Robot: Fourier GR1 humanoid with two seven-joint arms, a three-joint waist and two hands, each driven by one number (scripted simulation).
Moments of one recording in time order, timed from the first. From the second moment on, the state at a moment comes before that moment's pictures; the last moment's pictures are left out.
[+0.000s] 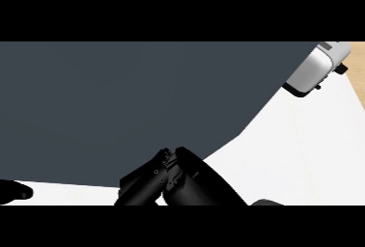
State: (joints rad) left arm 0.03 0.60 -0.01 -1.43 0.86 -0.36 -0.39; right arm -0.66 -0.09 0.69 -2.03 -0.11 -0.32 0.59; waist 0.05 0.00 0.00
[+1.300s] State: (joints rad) left arm 0.03 0.56 0.11 -1.39 0.83 -0.44 -0.35; right arm -0.94 -0.01 0.40 -1.35 -0.35 -0.15 0.26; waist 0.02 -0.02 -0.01
